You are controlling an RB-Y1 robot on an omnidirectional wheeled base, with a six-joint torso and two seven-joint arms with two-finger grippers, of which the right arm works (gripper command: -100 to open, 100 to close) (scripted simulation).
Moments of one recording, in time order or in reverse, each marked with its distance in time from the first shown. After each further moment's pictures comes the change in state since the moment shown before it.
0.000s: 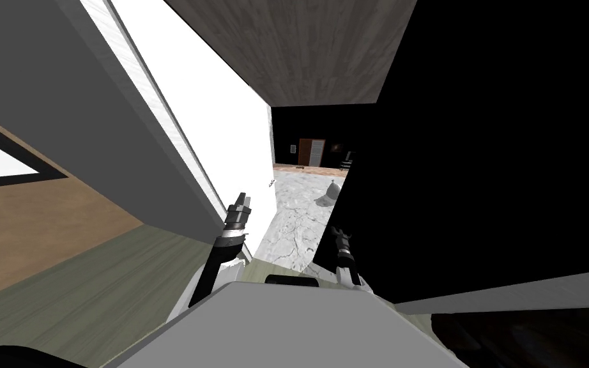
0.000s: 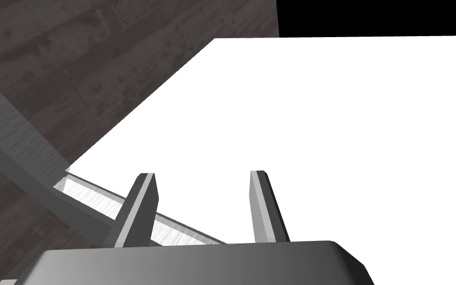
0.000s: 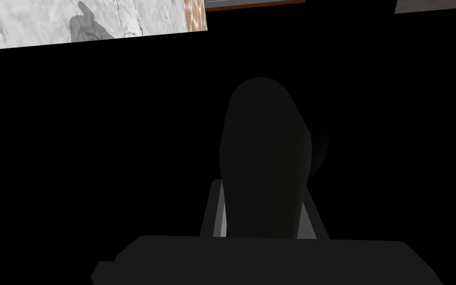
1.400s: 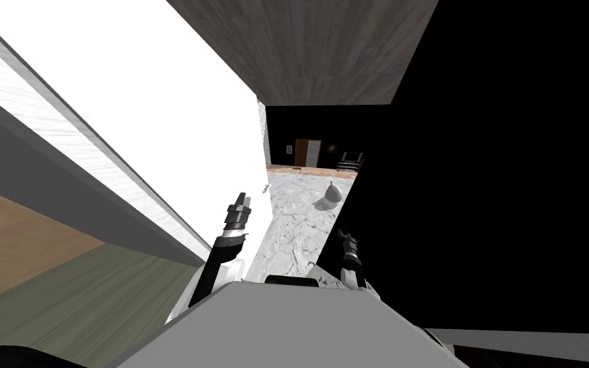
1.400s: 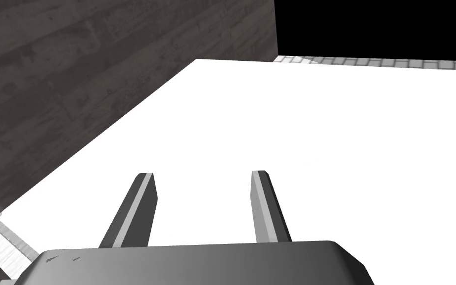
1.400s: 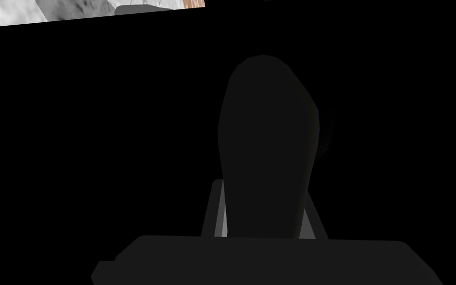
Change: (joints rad) arm -0.020 -0.027 -0.089 0.081 -0.055 -0.034 0.024
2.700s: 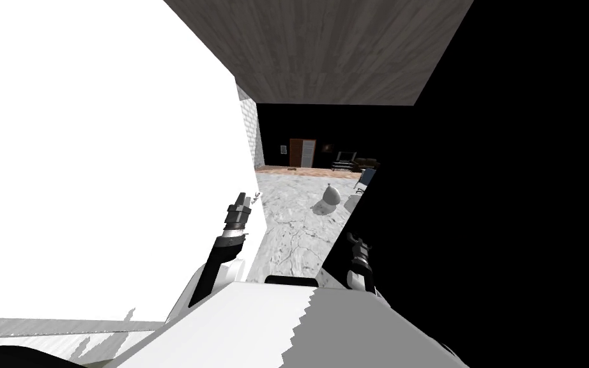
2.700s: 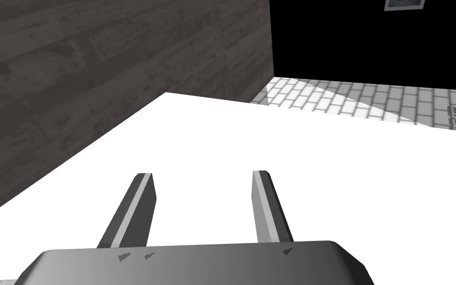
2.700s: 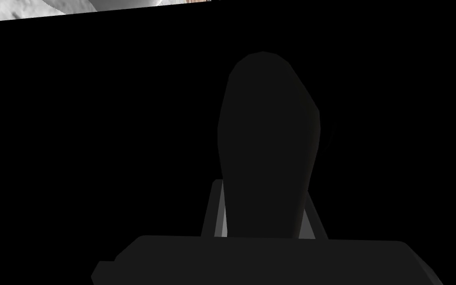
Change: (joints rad) arm 0.019 -0.027 -0.104 0.008 -0.064 0.002 0.036
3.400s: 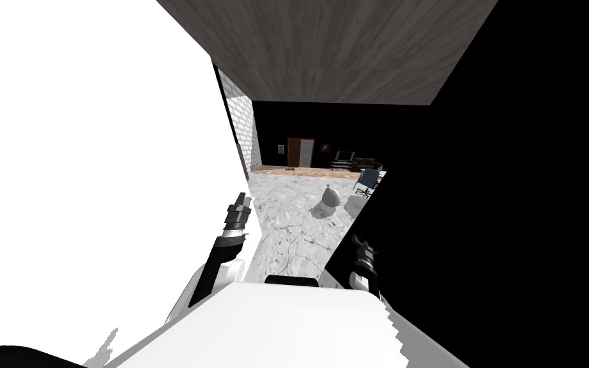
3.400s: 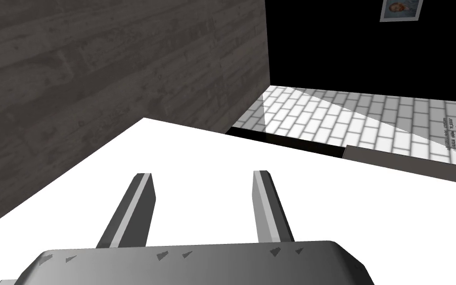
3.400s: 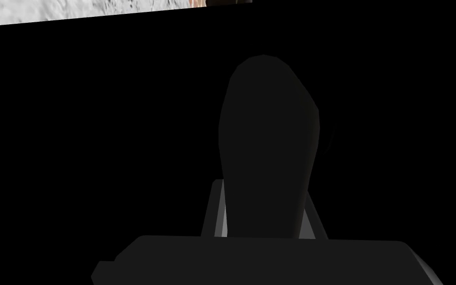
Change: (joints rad) arm 0.027 0.004 -0.053 -0.040 -0.035 0.017 0.031
